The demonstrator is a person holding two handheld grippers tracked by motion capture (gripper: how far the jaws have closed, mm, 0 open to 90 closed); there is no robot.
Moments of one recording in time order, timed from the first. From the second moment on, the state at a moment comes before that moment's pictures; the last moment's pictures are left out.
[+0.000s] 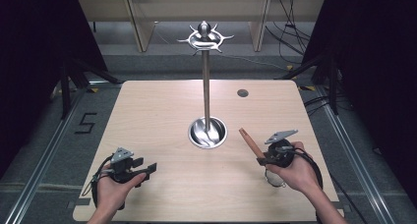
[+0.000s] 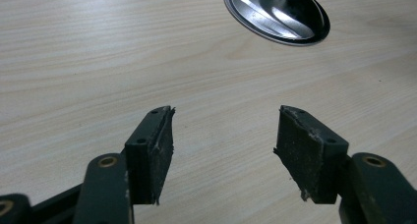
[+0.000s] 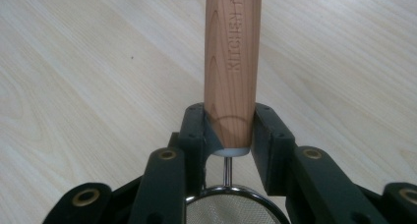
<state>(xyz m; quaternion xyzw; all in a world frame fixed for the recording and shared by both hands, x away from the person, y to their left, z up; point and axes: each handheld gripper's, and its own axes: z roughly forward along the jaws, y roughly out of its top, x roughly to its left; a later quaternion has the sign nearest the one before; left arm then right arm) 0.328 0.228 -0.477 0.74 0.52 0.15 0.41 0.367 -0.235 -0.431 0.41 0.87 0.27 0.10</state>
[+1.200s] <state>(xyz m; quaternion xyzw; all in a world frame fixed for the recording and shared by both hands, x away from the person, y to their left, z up) 0.328 0.228 -0.477 0.74 0.52 0.15 0.41 0.367 -0.243 -0.411 0.41 0.82 0.37 0.16</state>
